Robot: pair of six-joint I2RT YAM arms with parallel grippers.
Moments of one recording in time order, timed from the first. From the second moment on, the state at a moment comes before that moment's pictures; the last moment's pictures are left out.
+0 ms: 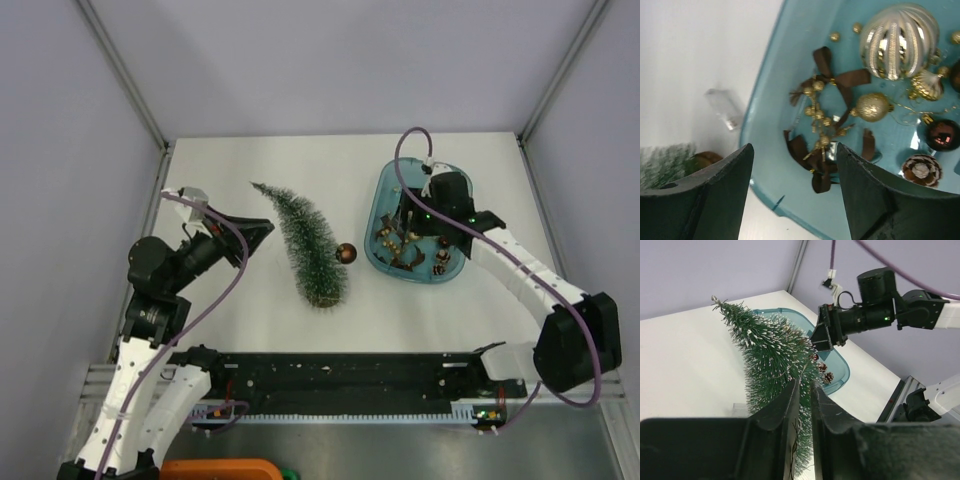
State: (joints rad) left arm -0.22 0.61 0.79 -0.03 0.64 -0.43; right arm 0.37 1.28 1.00 -0.36 -0.11 0.39
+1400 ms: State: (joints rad) left arm -0.21 0.56 0.86 -0.10 0.53 -0.37; right arm 0.36 1.62 0.95 -0.25 0.23 0.36
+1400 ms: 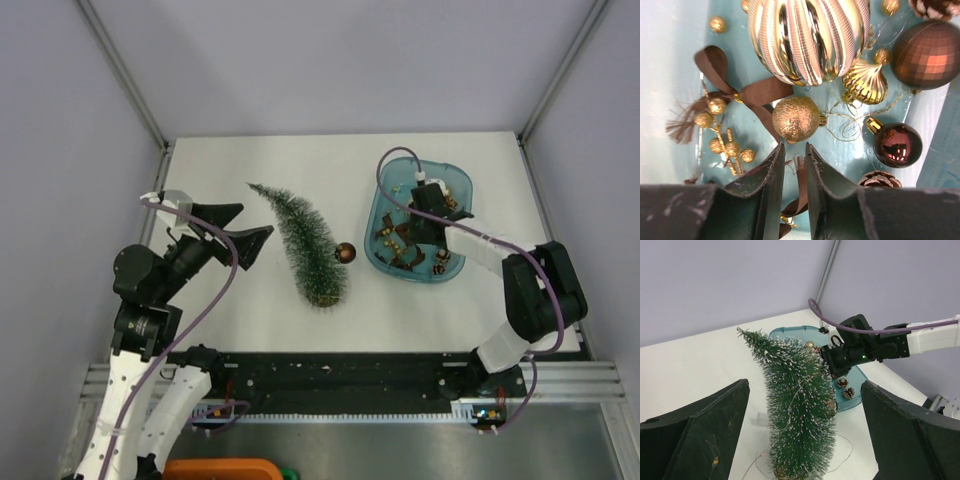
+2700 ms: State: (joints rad) left arm -0.18 0.55 0.90 -0.14 0.48 -0.31; right arm 0.36 1.70 0.99 -0.20 0.24 0.34
